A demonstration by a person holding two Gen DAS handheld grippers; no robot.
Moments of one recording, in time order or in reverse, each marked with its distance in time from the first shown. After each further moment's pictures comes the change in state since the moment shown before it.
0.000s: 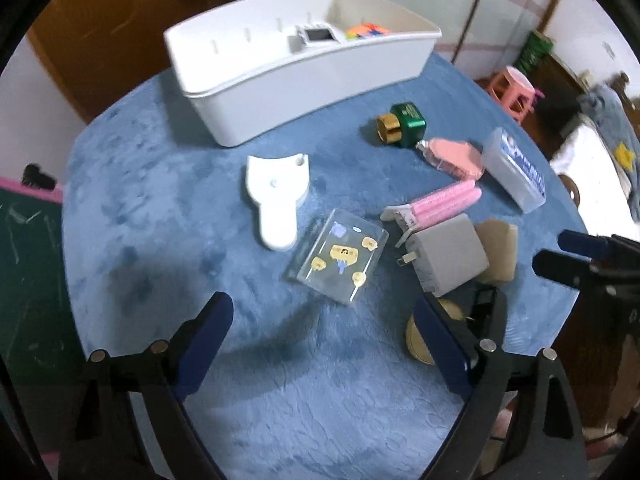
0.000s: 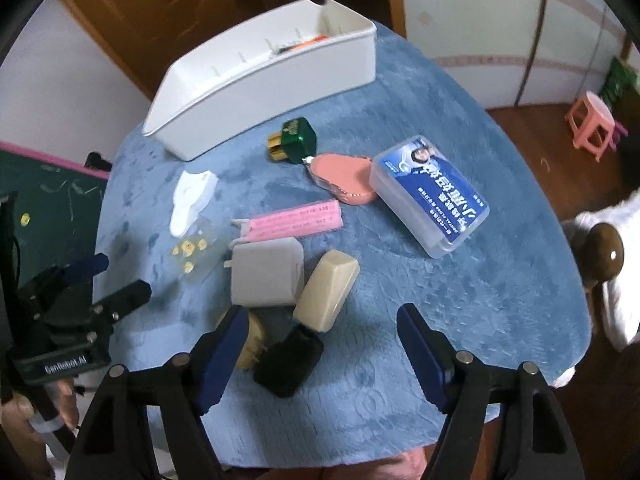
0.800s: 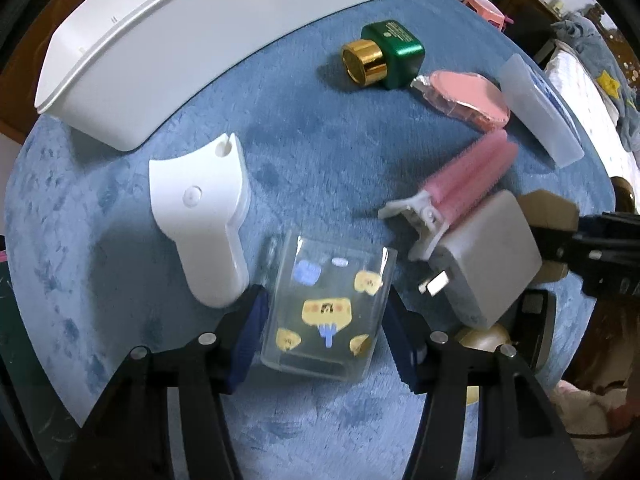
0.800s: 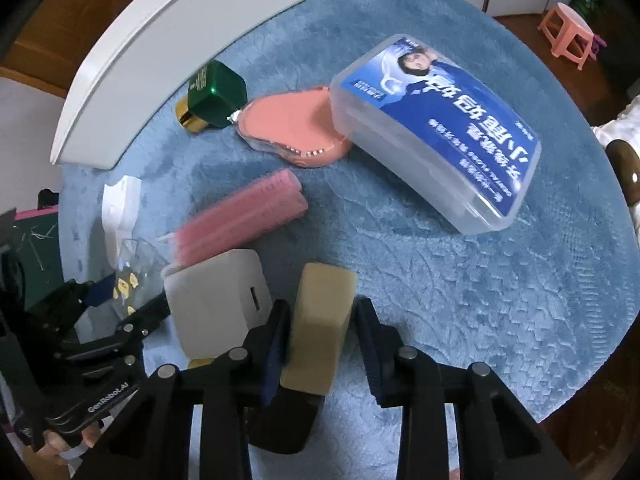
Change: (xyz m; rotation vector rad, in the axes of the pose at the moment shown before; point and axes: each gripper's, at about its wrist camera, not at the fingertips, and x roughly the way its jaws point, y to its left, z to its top) left arm 0.079 -0.010 0.030 0.174 0.193 -0.054; right arm 0.082 -0.017 0.024 0.217 0.216 -0.036
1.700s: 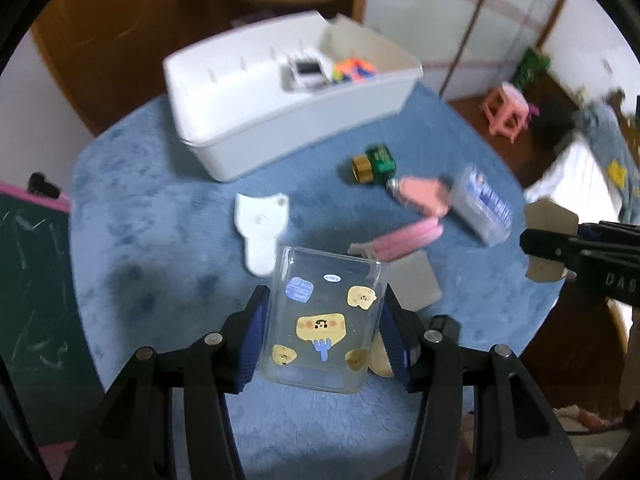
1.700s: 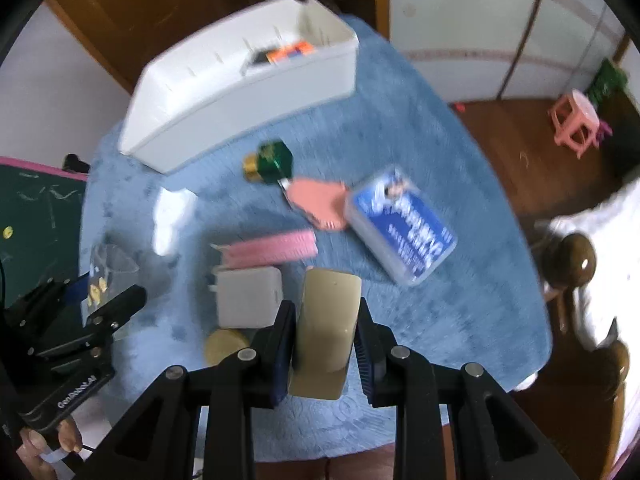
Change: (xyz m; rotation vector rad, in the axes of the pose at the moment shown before) left arm -0.136 -0.014 -0.043 -0.242 -0.279 0.041; right arm -0.110 0.025 -0.016 -0.233 -0.173 -0.061
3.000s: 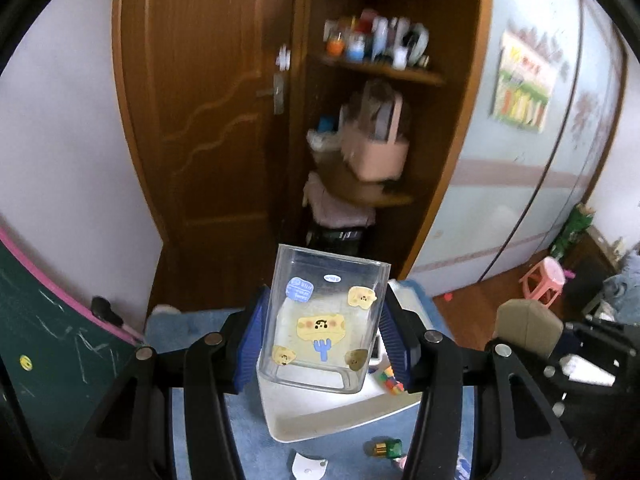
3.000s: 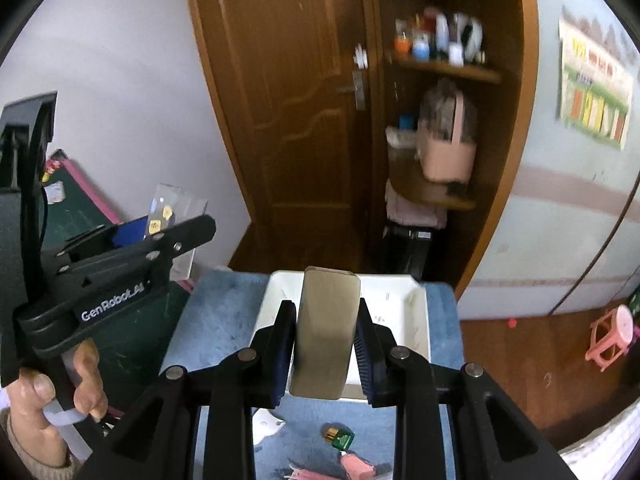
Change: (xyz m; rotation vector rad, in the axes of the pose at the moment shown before) left arm -0.084 0.067 0.248 -0.230 -0.419 0.153; right arm -0.168 0.095 0.225 -0.388 -0.420 0.190
